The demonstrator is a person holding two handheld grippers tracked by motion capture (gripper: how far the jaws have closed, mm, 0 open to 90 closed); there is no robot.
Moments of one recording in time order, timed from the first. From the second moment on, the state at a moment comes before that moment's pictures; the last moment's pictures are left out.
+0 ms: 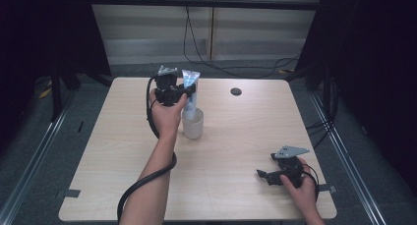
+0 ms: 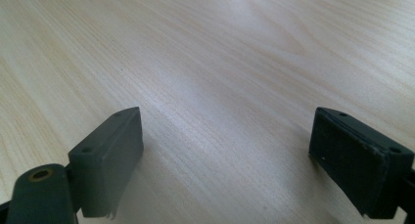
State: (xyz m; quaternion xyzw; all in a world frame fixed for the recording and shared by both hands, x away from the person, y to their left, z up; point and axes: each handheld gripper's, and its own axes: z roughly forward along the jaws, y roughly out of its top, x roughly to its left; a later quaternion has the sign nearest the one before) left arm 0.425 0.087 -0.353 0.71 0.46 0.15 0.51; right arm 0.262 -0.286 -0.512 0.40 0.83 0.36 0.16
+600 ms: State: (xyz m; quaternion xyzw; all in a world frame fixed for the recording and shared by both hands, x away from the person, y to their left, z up) left arm 0.430 0.083 -0.363 0.71 0.47 0.15 0.51; right arm 0.262 -0.286 -0.512 0.40 0.83 0.36 0.16
